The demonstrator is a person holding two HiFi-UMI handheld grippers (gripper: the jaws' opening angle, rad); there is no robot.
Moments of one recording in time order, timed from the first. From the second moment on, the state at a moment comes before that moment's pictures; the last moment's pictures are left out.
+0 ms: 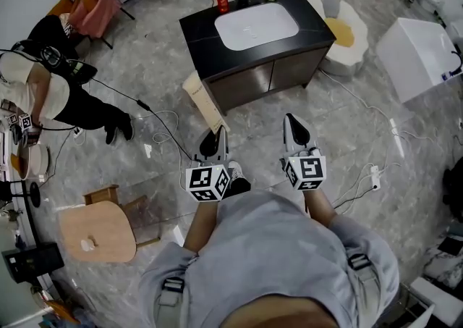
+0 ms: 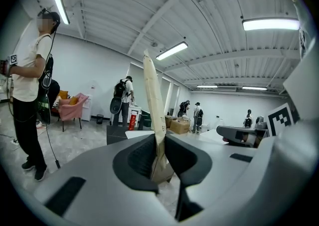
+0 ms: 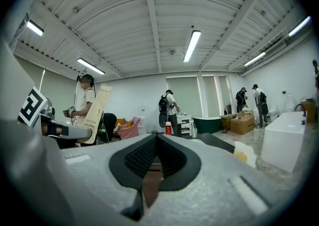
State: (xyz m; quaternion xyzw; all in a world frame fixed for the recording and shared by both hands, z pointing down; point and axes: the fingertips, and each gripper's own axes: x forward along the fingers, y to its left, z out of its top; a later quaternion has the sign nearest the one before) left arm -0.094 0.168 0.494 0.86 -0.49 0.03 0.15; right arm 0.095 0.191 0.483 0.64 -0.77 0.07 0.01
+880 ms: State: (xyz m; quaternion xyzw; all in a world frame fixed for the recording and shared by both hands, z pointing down) left arm -0.156 0.020 0.498 0.88 -0.45 0.04 0.15; right arm 0.028 0.051 0.469 0.67 -0.74 0.07 0.02
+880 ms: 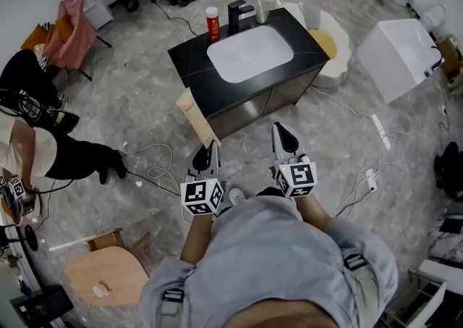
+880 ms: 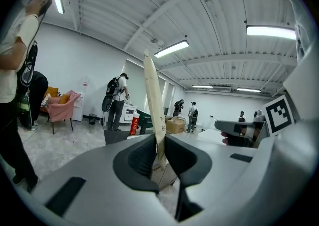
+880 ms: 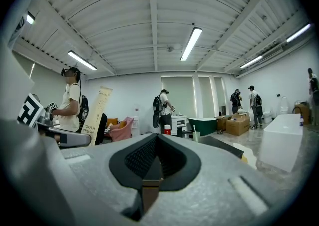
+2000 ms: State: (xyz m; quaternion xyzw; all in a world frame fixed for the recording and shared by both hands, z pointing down) left arm -0.086 -0.152 0.497 0.84 -0.51 0.03 0.15; right arm 0.095 -0.164 0.460 0.60 -0.80 0.05 0.01
